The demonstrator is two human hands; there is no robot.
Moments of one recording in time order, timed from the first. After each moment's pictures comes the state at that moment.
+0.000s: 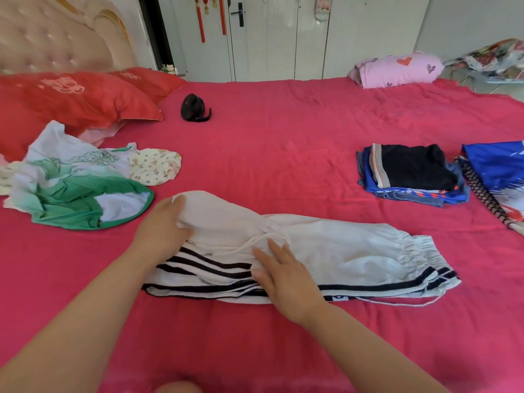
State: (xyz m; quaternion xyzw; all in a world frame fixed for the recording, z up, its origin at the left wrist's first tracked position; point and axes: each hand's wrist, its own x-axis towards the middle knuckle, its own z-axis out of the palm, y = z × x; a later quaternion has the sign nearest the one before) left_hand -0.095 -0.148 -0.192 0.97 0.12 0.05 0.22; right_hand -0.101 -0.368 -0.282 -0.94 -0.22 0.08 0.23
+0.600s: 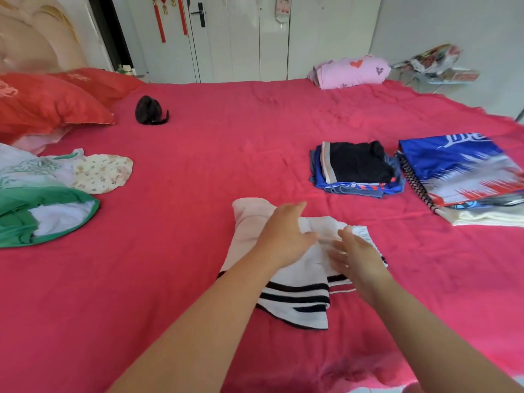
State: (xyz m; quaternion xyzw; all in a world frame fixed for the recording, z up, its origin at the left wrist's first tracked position) left_hand -0.079 -0.392 -0.198 0.92 -0.12 -0.04 0.38; right_hand -0.086 -0.535 -0.252 -0.73 0.17 0.02 0.66
